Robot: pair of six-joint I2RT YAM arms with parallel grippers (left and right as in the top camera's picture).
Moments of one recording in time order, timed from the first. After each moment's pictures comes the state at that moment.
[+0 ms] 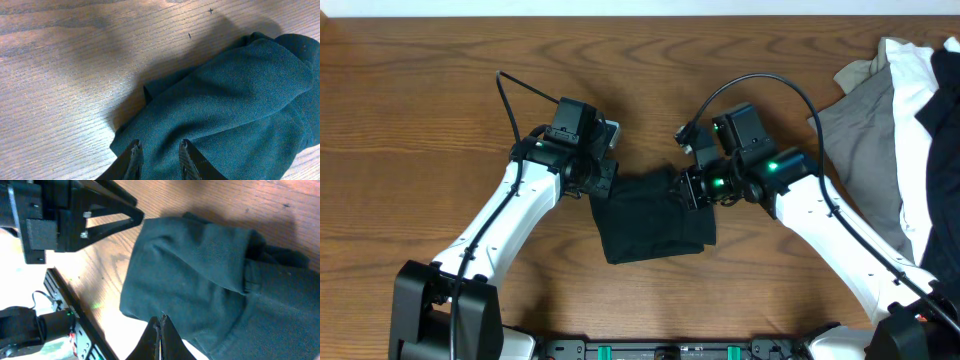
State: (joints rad) left arm -0.31 1.58 1.09 -0.73 0.23 -0.03; right arm 0.48 1.52 1.09 -0.63 -0.59 0.23
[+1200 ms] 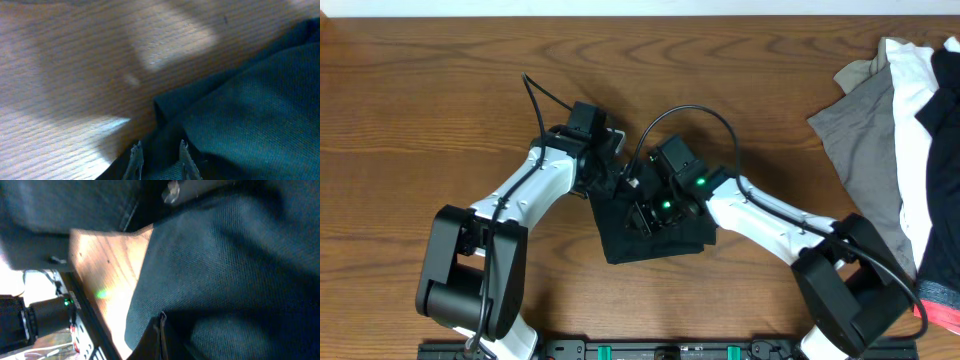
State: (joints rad) left arm -0.31 1.78 1.09 -0.65 0.23 -0.02; right arm 0.69 1.81 1.06 -0.40 -0.67 0.33
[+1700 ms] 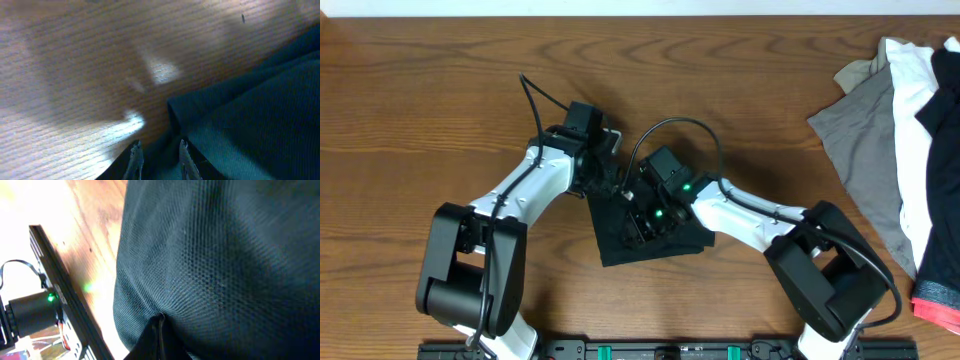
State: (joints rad) left arm -0.30 1.79 1.08 -0.64 0.22 -0.01; right arm 0.73 1.90 1.06 -0.40 -0.68 0.36
